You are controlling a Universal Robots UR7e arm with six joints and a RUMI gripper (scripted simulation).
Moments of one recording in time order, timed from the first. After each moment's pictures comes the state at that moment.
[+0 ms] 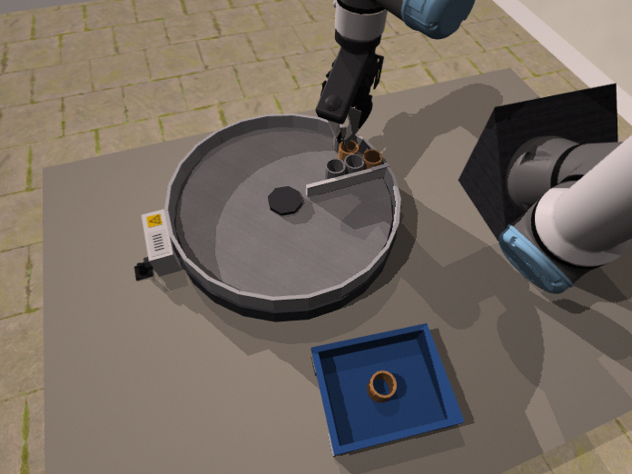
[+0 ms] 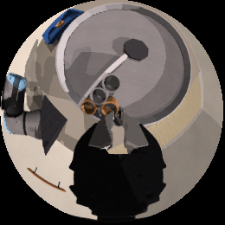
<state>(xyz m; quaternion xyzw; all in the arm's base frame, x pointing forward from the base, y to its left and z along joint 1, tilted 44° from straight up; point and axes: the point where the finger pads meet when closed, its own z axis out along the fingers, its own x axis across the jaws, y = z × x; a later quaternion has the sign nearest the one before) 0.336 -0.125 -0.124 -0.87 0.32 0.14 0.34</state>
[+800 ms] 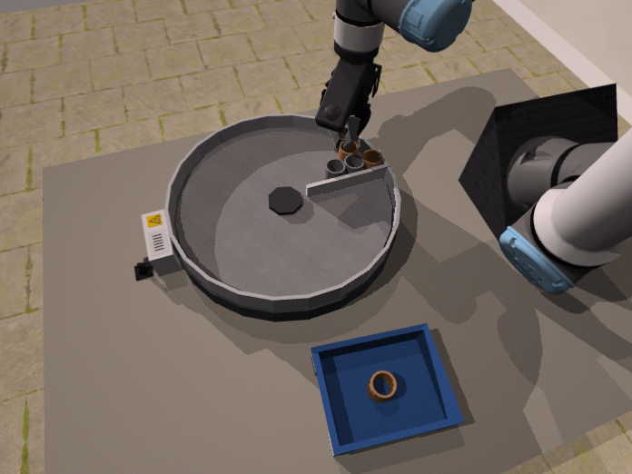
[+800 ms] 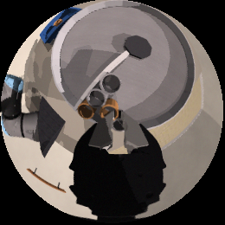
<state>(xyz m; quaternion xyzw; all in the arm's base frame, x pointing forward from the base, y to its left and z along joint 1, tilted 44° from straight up) 0.336 -0.113 -0.138 -0.87 0.32 0.14 0.34</state>
